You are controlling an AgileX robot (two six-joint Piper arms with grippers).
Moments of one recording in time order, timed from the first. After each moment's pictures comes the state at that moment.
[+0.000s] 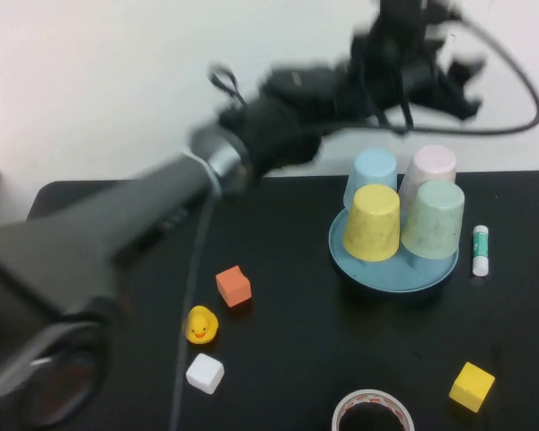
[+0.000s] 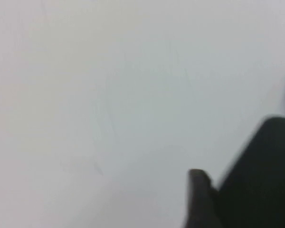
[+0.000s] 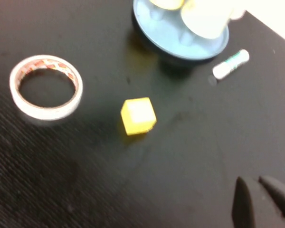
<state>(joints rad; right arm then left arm) 1.04 0.30 -0.47 -0.61 1.10 0.37 -0.68 2.16 -2.04 -1.52 0.23 1.61</state>
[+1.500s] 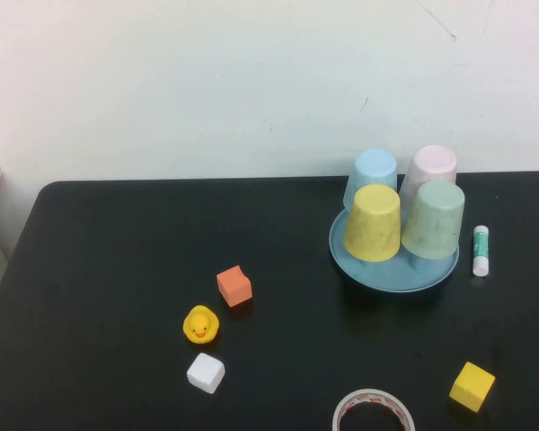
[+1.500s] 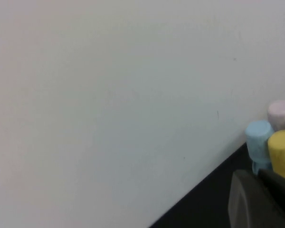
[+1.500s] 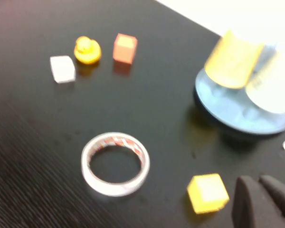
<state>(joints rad) 1.04 0.30 -0.28 -0.68 0.67 0.57 -0.68 0.60 -1.04 0.30 0.63 0.14</state>
